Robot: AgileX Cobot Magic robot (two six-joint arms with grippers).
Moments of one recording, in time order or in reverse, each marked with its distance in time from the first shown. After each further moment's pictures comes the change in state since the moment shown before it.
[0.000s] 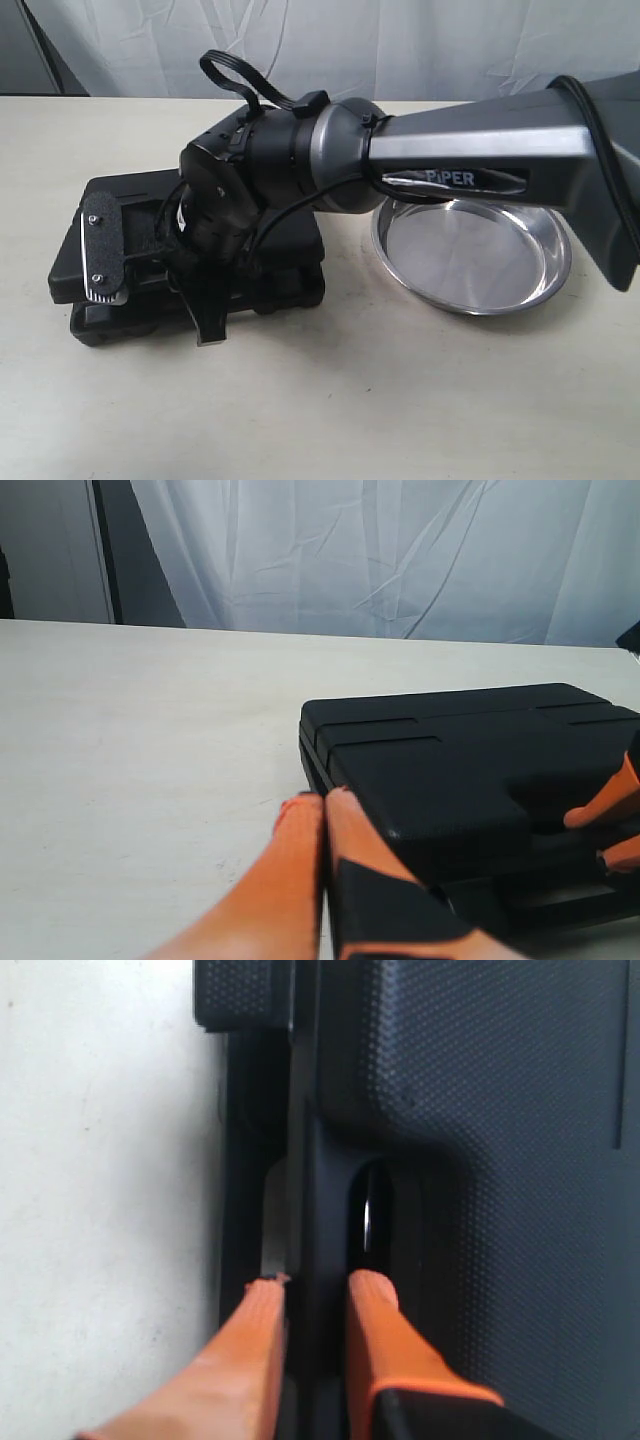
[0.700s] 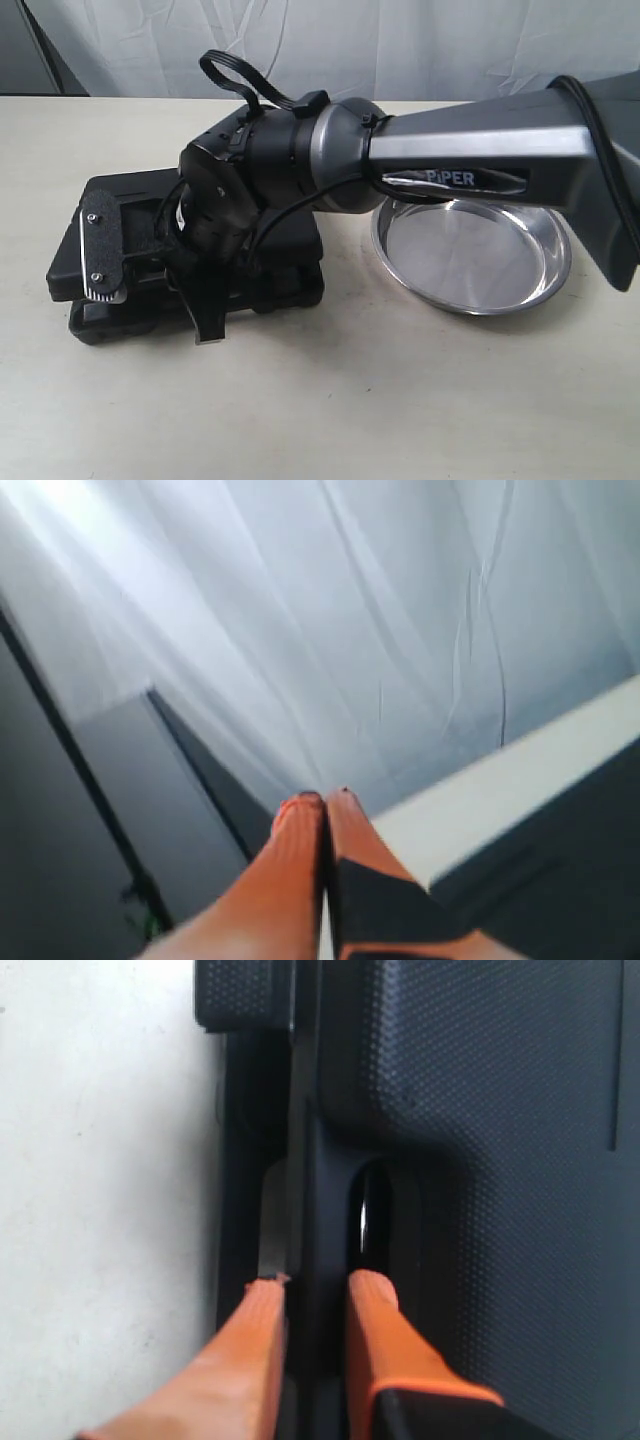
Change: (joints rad) left arm 0.000 0.000 0.000 0.574 -0.348 0.000; right arm 0.000 0.000 0.000 -0.002 -0.012 0.000
